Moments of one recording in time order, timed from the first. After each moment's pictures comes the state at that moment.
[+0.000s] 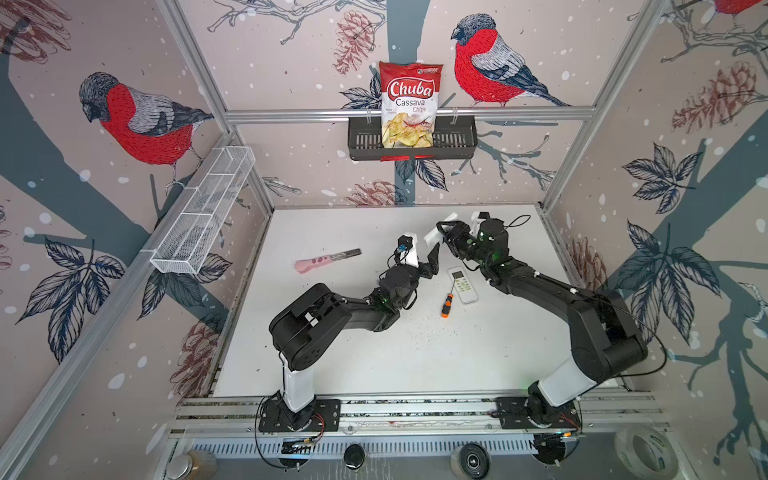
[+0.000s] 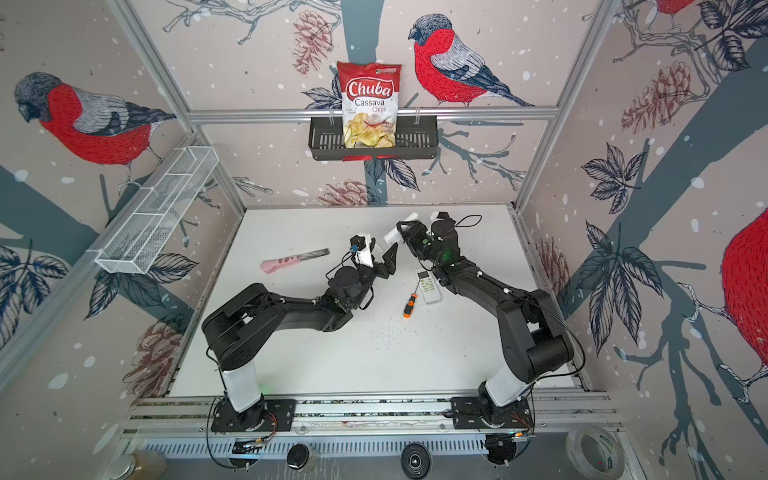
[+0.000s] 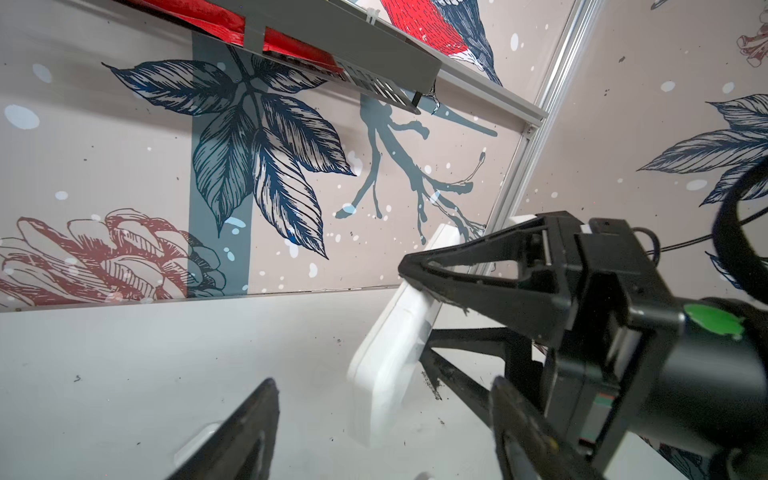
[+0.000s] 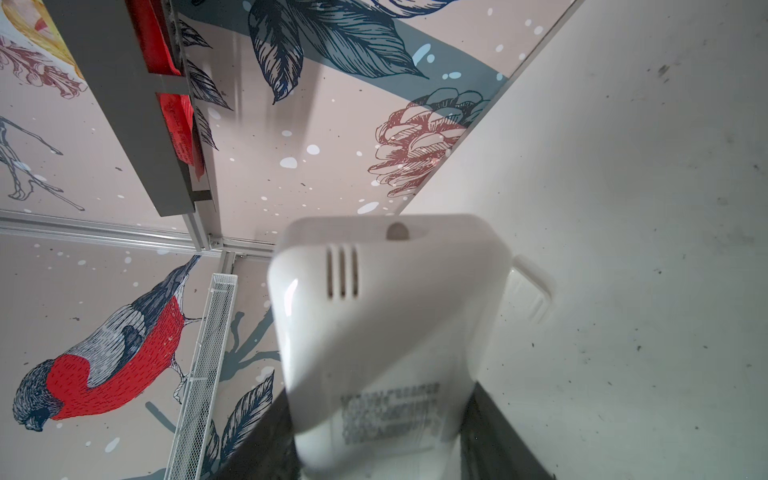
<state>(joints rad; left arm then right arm) -0.84 1.86 0.88 1.12 -0.32 -0.23 0.44 1.60 0.97 0.39 -0.26 1.15</state>
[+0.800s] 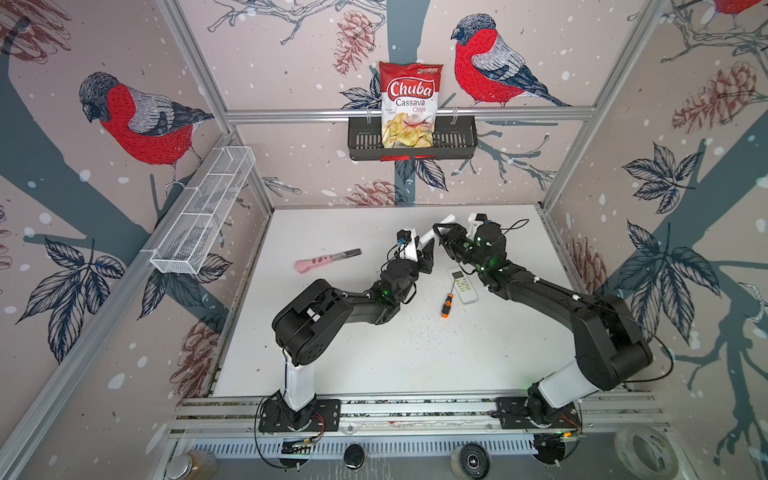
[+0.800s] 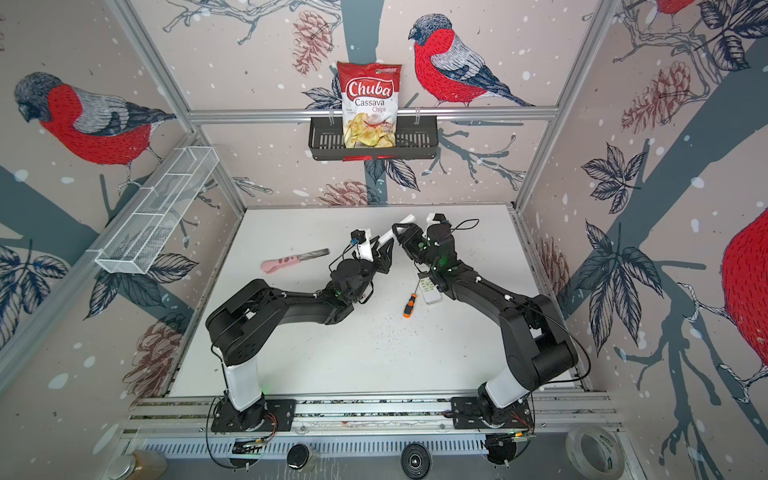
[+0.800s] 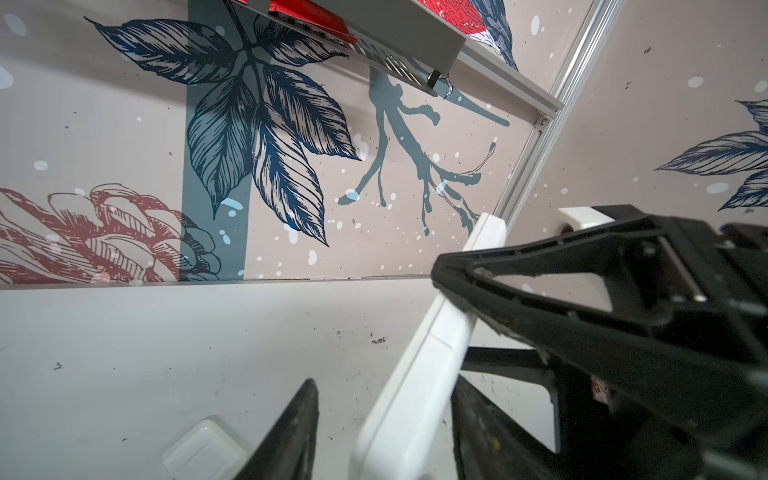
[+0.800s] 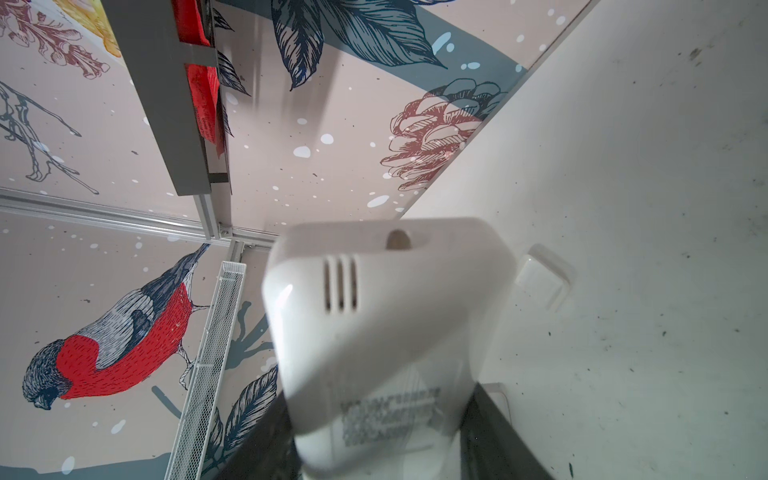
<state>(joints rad) -0.79 1.89 0.93 1.05 -0.29 -0.30 0.49 1.56 0.94 0.41 -0.22 1.15</state>
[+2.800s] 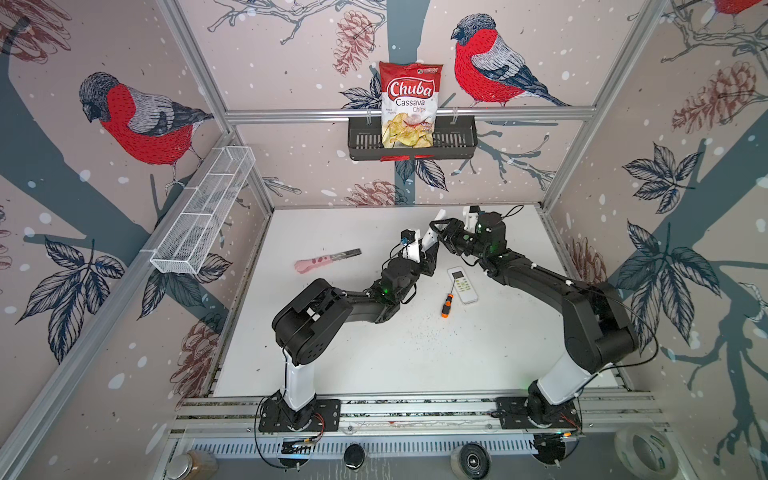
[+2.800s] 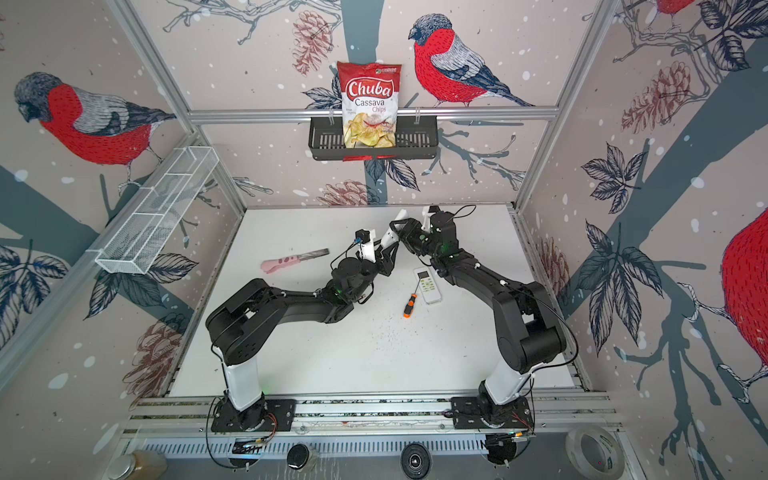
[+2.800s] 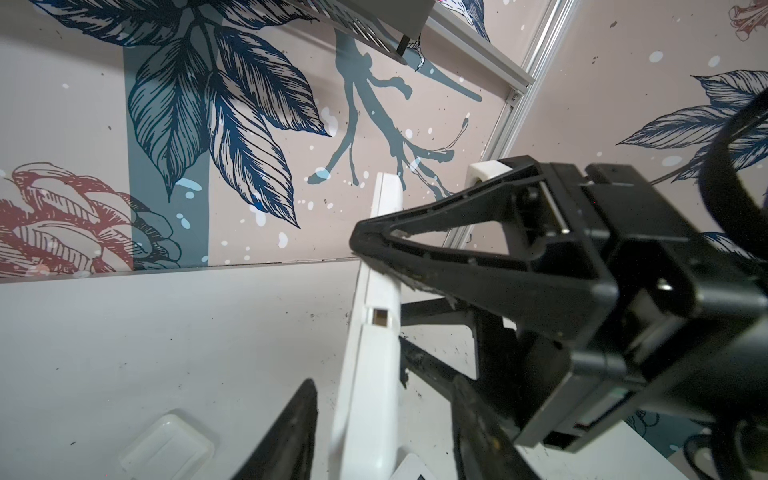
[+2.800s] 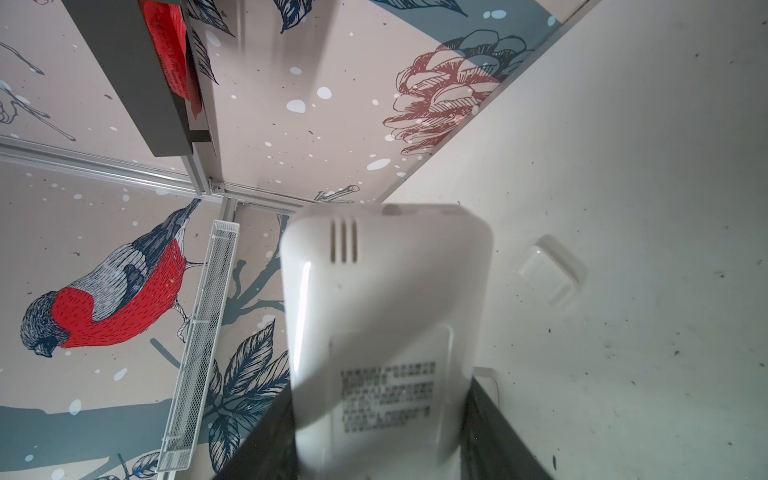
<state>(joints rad) -0.79 1.89 0.94 1.01 -0.18 -0.31 0.42 1.67 1.07 0.33 -0.44 1.07</state>
